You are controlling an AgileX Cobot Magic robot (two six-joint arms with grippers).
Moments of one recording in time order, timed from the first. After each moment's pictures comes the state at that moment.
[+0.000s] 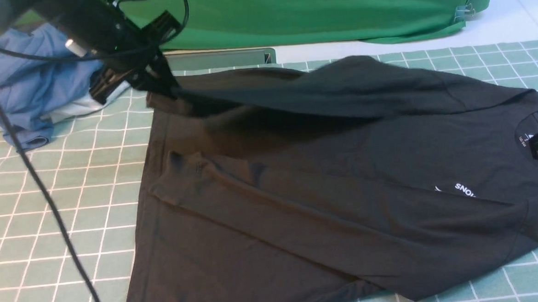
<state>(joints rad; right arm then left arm) 0.15 1.05 -0.88 0.07 0.82 0.00 -0.06 2.05 -1.86 -0.42 1.19 -0.37</state>
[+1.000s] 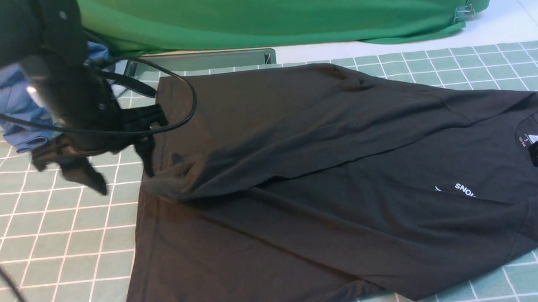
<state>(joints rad) 0.15 1.05 -0.88 0.09 0.84 0.00 -0.17 1.71 -1.38 -0.03 1.20 -0.45</state>
